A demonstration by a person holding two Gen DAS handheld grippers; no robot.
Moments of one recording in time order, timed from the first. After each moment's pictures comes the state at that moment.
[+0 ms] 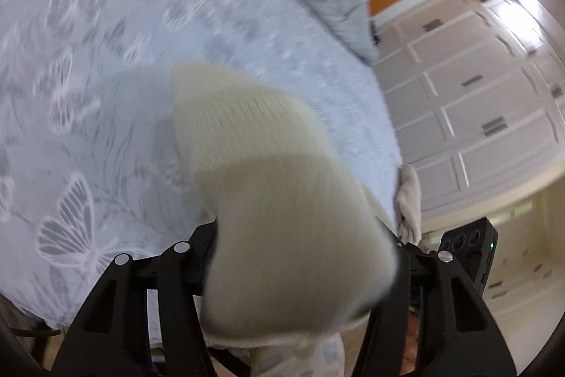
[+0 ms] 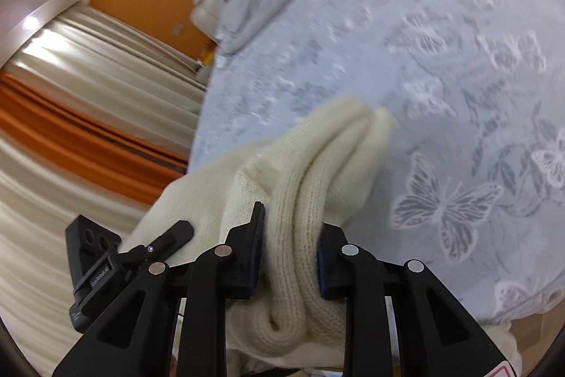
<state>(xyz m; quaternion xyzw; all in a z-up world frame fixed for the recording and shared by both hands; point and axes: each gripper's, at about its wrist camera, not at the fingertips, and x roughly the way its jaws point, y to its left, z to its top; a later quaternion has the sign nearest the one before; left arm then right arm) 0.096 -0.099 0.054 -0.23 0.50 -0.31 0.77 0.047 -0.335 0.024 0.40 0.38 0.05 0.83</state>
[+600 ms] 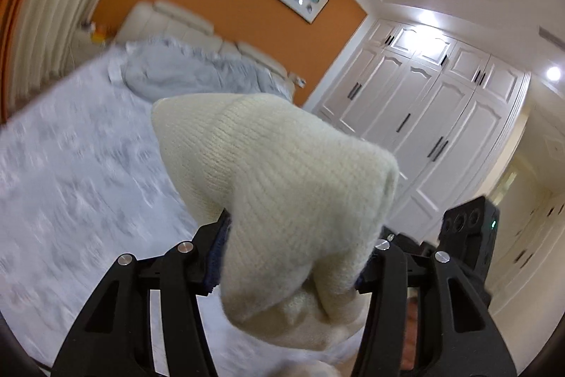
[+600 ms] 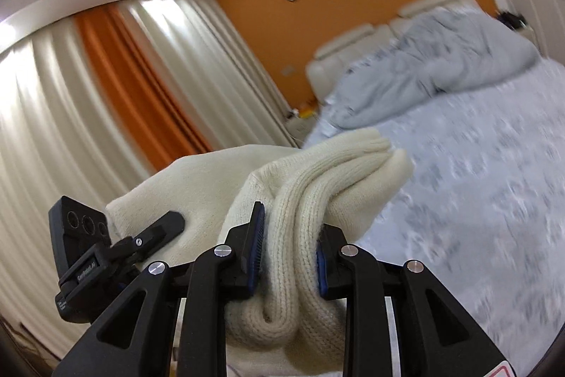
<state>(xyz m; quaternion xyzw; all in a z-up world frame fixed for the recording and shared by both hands) 0.064 0.007 0.240 -0.19 0.25 -0.36 0.88 0.039 -0.232 0.210 0.25 0.21 0.16 0.93</state>
